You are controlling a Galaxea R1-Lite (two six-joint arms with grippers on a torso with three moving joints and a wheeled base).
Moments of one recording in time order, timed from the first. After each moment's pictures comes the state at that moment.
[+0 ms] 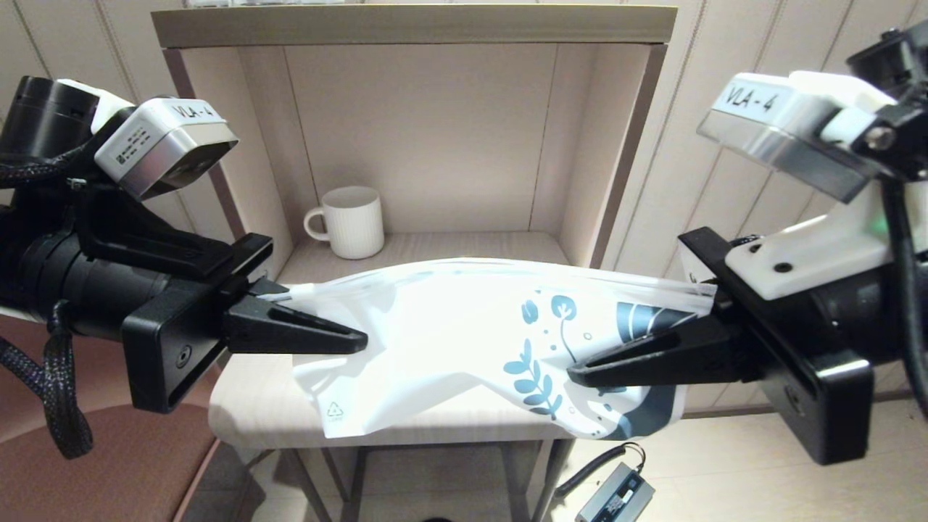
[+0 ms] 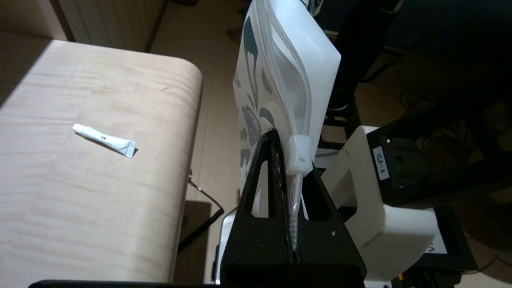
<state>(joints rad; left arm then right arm) -0.40 1.47 -1.22 0.37 -1.12 0.49 0.67 1.43 -1.40 0.49 0.66 -0.39</state>
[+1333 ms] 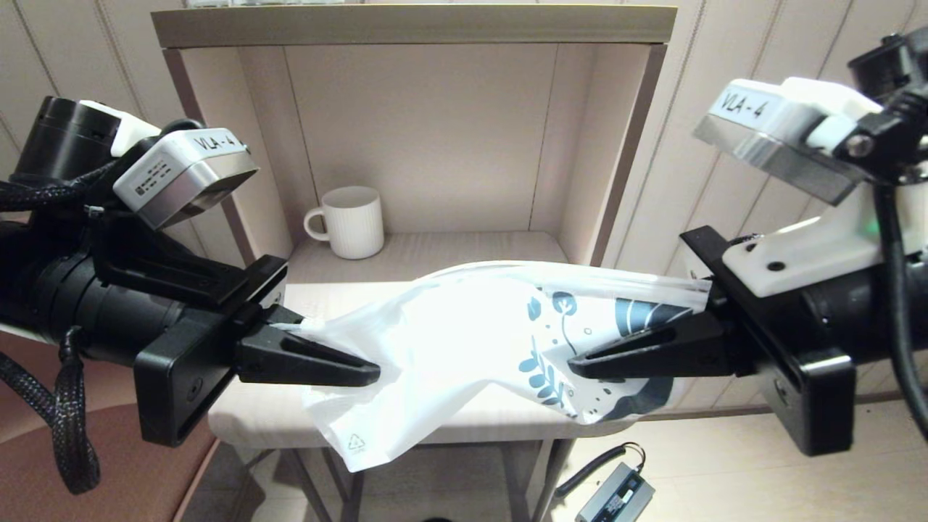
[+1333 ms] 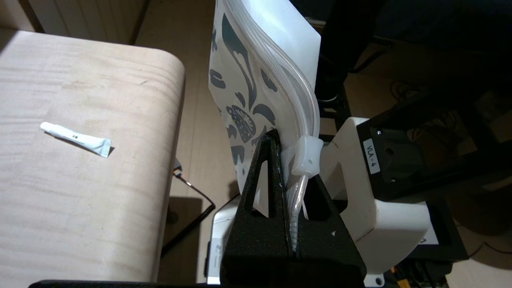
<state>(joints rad) -0.45 1.47 -1.18 0.37 -1.11 0.51 0.66 1.42 -1.39 0.47 0.64 -0.39</state>
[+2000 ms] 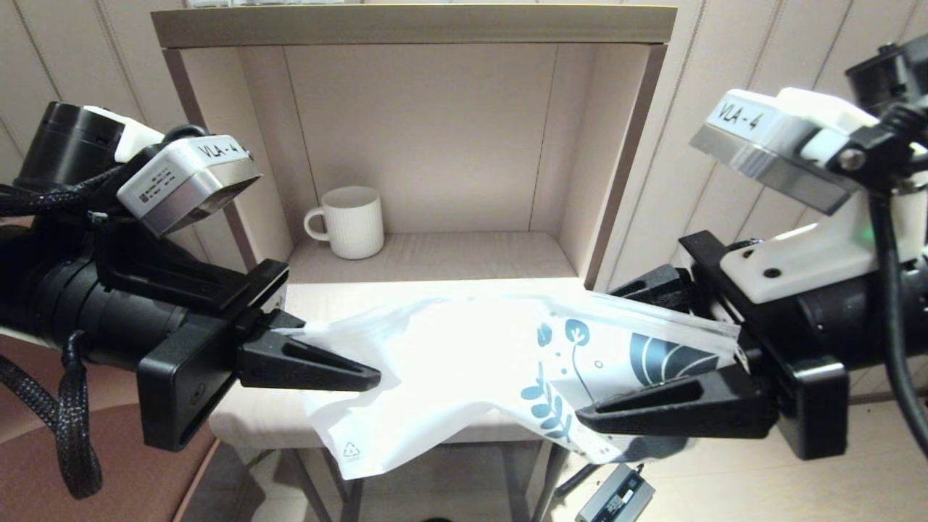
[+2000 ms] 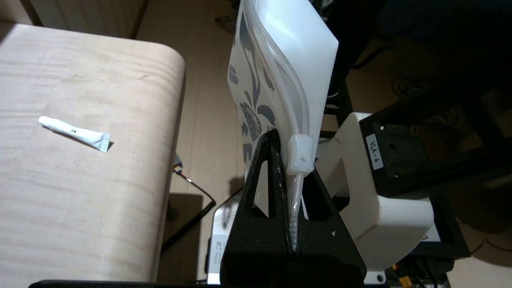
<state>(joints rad) -0.45 1.47 -1.17 0.37 -1.10 0.52 0.66 1.42 -1.37 0.46 0.63 -0.39</state>
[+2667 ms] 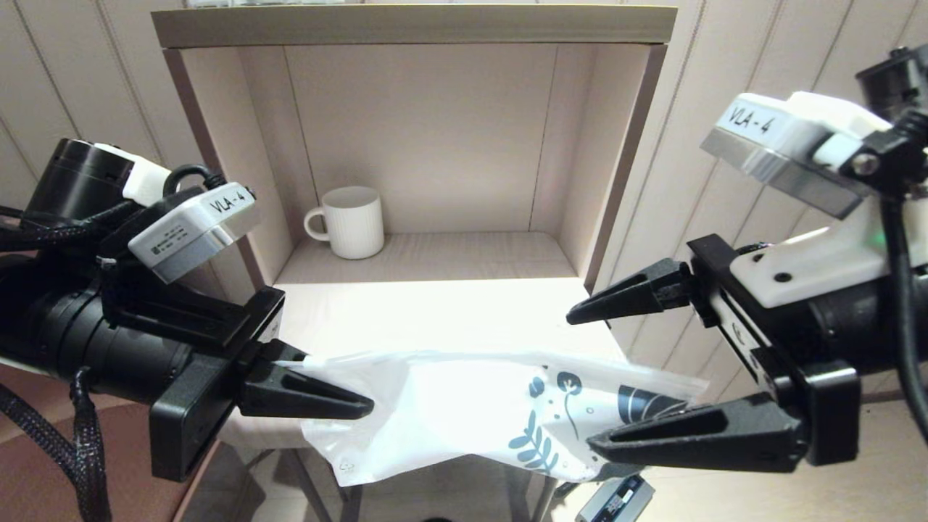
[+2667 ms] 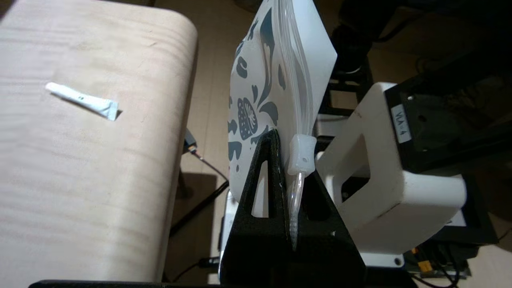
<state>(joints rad) -0.44 1.45 -1.10 0.37 -1.03 0.59 0.65 1.41 -1.36 0.46 0.63 -0.38</state>
